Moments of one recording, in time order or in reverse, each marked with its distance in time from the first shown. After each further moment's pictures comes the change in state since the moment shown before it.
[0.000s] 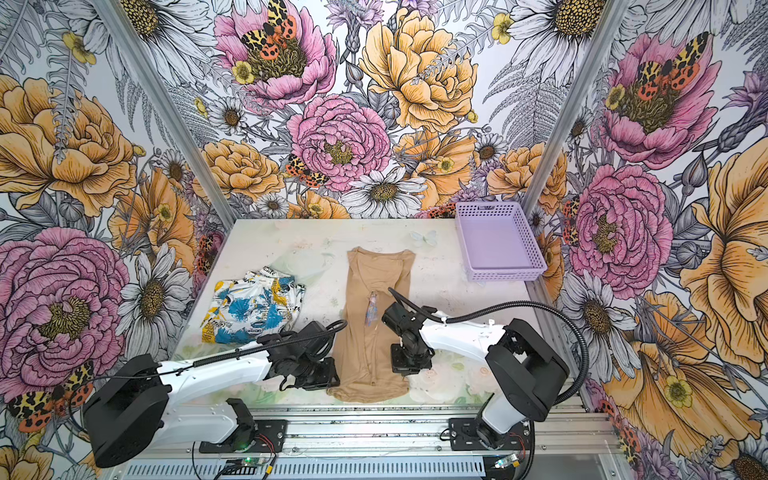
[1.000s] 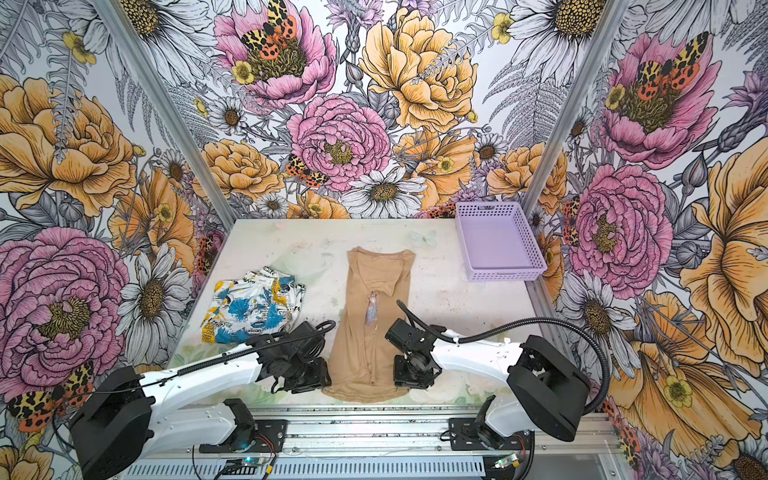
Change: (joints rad) left arm 0.060 -0.045 -0.017 -0.082 -0.065 -0.032; right arm 0.079 -0.118 -0.170 0.149 0.008 0.206
